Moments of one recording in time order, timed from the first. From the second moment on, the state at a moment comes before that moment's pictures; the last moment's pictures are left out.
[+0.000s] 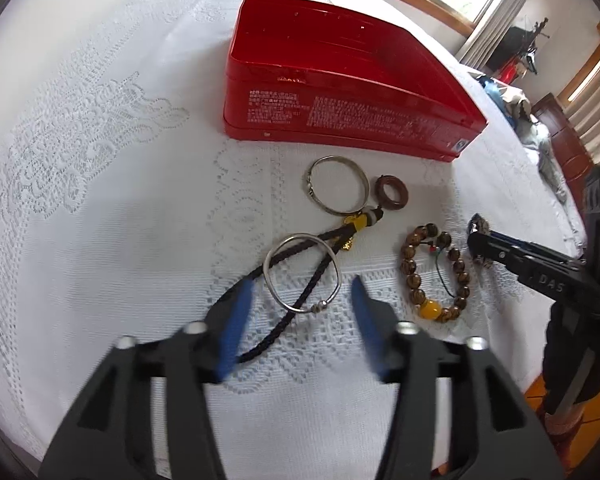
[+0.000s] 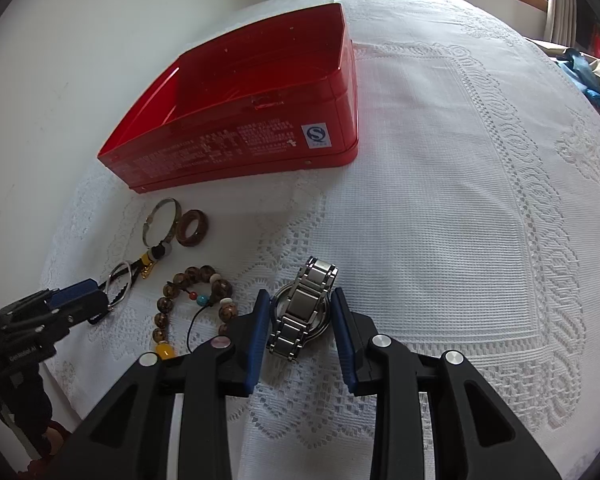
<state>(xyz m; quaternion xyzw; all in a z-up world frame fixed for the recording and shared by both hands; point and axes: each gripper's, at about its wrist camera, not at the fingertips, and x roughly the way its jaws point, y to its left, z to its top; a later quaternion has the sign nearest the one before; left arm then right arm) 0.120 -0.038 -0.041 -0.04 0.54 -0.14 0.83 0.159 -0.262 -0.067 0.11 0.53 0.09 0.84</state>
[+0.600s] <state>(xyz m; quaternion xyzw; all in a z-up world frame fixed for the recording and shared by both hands) 0.142 -0.069 -0.049 0.04 0.54 -0.12 0.83 0.162 -0.273 -0.069 0.13 0.53 0.10 0.83</state>
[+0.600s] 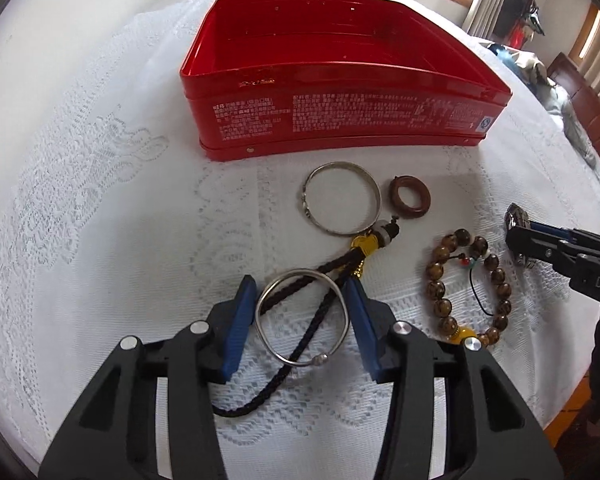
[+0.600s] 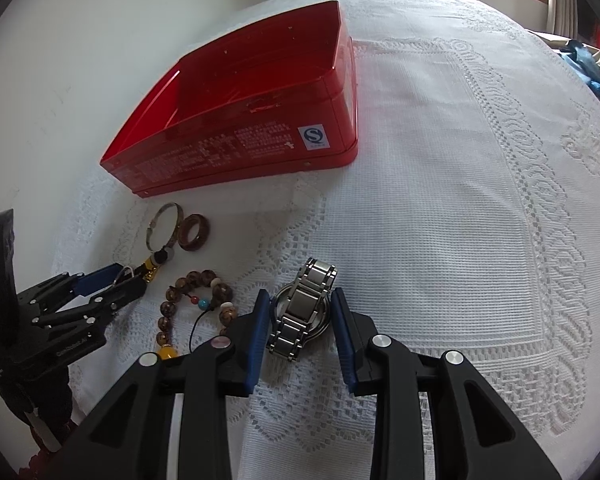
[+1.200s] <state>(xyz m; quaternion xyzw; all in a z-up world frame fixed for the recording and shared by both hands) 0.131 -0.046 0.023 0.00 0.47 -0.15 0.87 0.158 -0.280 -0.024 0.13 0.50 0.12 0.85</state>
